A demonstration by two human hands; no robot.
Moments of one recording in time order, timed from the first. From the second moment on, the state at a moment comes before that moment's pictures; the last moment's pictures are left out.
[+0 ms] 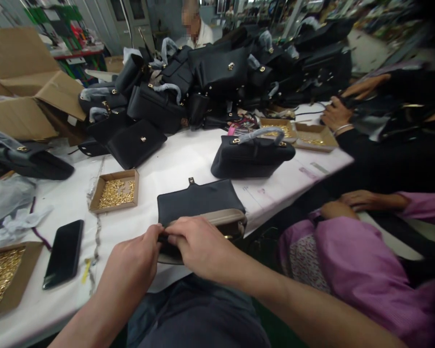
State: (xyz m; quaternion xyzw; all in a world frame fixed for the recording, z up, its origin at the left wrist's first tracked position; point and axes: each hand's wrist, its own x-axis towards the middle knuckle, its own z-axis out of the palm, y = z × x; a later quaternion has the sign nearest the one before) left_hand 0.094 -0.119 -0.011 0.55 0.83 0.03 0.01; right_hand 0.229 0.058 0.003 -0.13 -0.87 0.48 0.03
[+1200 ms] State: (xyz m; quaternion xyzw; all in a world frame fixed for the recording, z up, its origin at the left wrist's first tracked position) left_hand 0.083 -0.166 -0.057 0.64 0.71 0.29 -0.05; right_hand 0.231 0.024 -0.018 -0.13 -0.80 0.57 0.15
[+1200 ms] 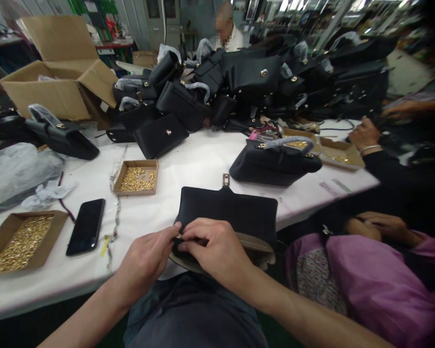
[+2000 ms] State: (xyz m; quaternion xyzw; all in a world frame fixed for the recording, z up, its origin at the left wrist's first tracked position) left_hand 0.078 -0.179 -0.087 0.66 0.67 0.32 -0.06; right_hand 0.221 0.022 -0.024 -0.22 -0.81 0.54 0.08
